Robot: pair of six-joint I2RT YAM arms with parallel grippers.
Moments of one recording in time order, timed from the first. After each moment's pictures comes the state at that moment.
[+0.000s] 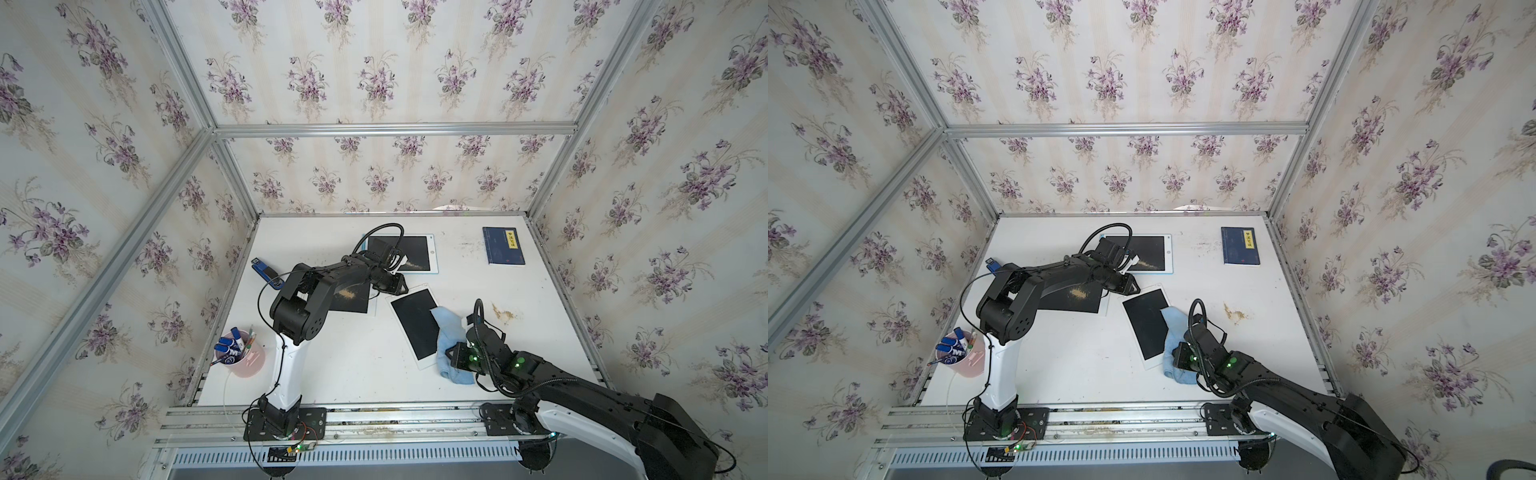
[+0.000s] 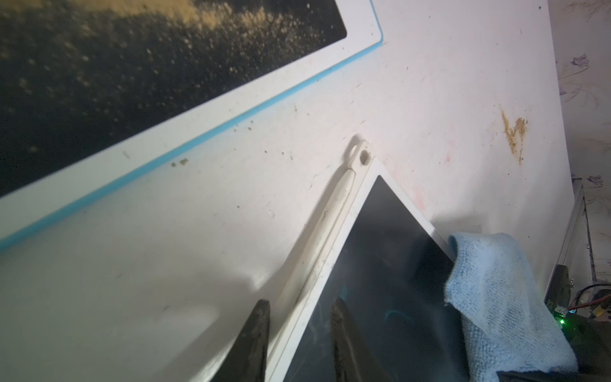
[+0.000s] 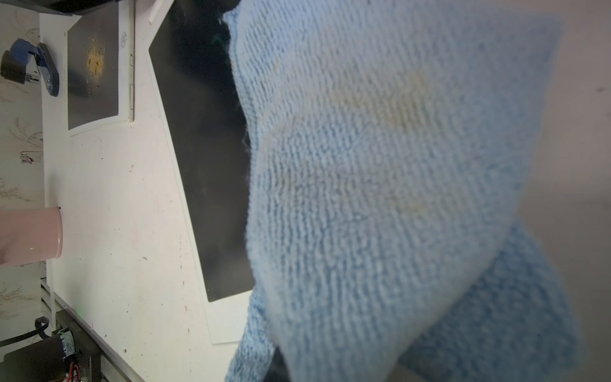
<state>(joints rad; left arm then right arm) -0.50 2.14 1.45 -0.40 0.49 -0.19 0.77 0.91 0.21 -0.19 -0.06 0.93</state>
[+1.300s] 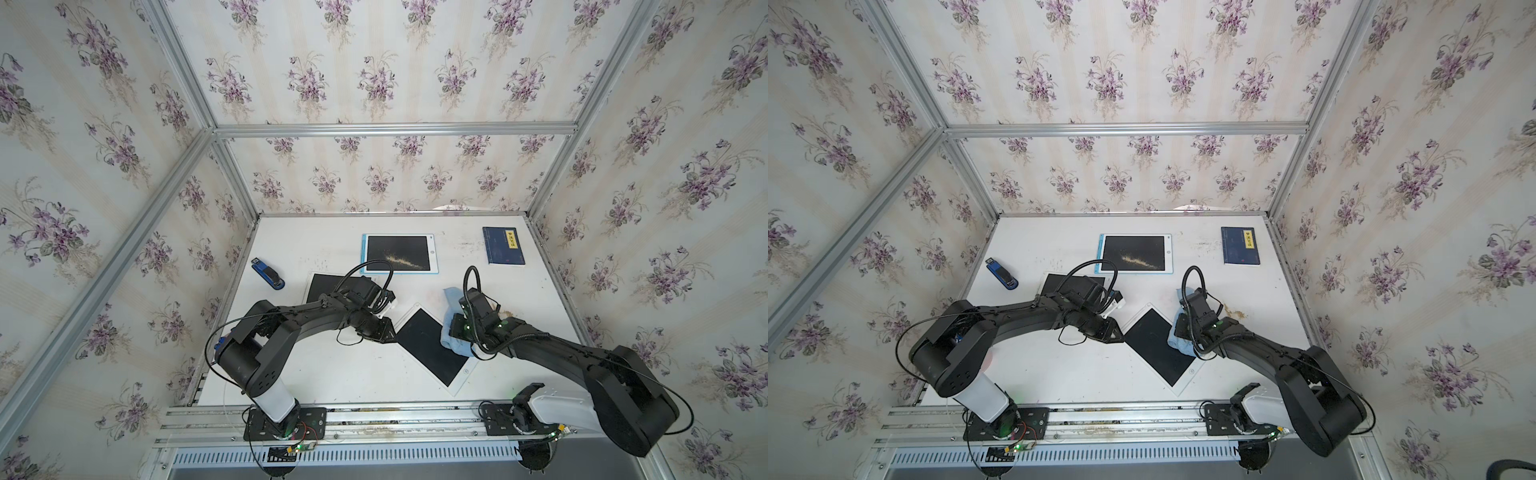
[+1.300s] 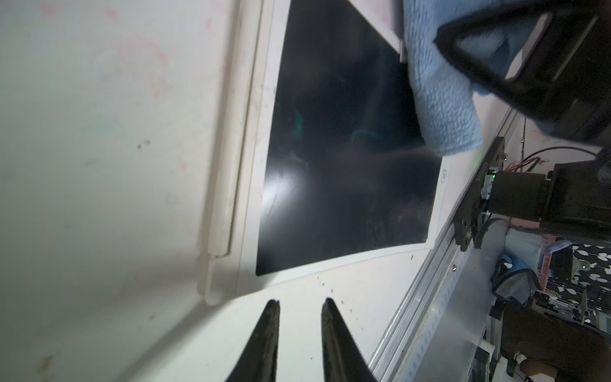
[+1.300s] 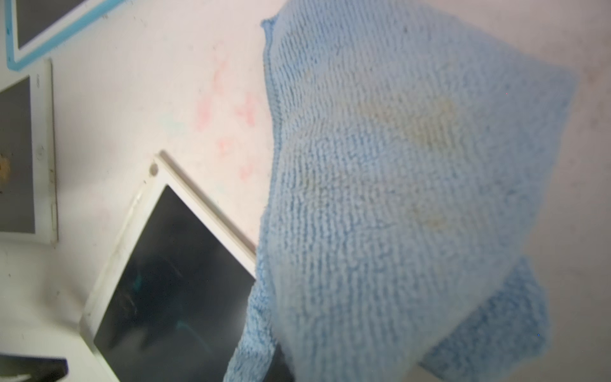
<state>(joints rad) -0.61 1.65 0.82 -0.35 0.59 -0.30 0.54 1.30 0.51 -0.21 0.03 0.73</state>
